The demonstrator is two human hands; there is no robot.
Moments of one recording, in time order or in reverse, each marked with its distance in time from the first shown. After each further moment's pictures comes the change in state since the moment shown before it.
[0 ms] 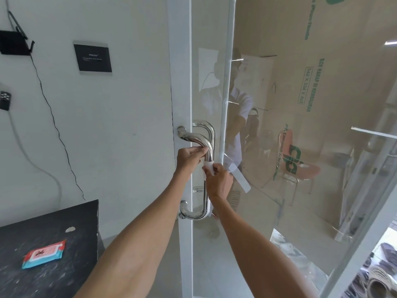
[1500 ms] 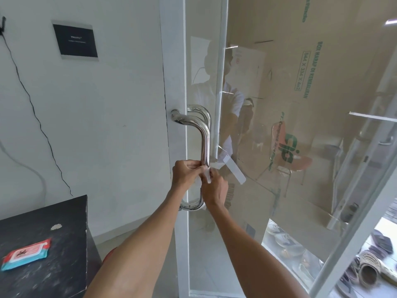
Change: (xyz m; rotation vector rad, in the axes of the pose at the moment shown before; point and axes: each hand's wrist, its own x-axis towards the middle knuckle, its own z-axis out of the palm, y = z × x) left_hand -0.026 -0.083 -0.011 0.286 0.020 0.059; right_hand -0.025 0.066 0.021 -0.146 -0.055 -0.091
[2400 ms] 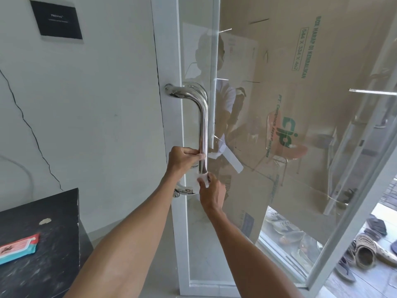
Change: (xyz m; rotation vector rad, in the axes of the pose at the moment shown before) left_hand 0.005 -0.041 0.001 0.016 -0.077 0.049; right_hand -0.042 0.066 0.040 -0.013 -0.010 0.086
